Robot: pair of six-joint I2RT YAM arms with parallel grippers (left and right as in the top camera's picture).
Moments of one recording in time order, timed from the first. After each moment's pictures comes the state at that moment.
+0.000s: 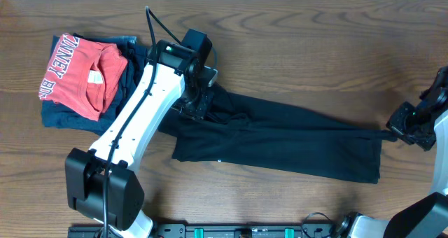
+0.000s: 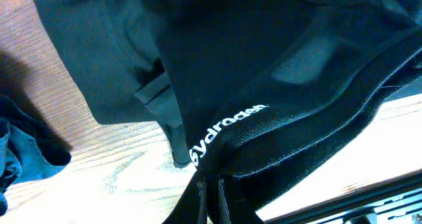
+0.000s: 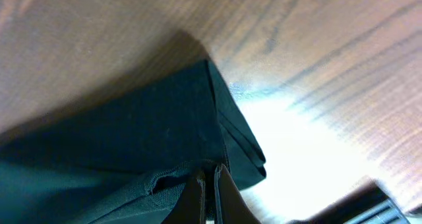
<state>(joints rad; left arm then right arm) -0.39 1.76 1.56 -1.37 0.08 0.01 -0.47 1.48 1.20 -1.16 0.03 0.28</state>
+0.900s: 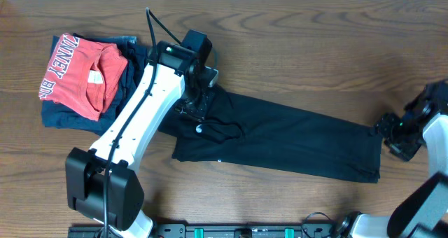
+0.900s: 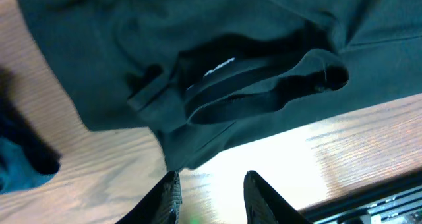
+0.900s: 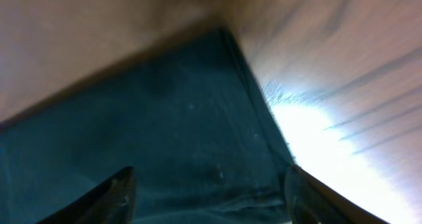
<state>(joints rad) -0.39 1.76 1.54 -1.34 0.11 0.01 -0.52 1.55 0.99 -0.95 -0.11 0.25</state>
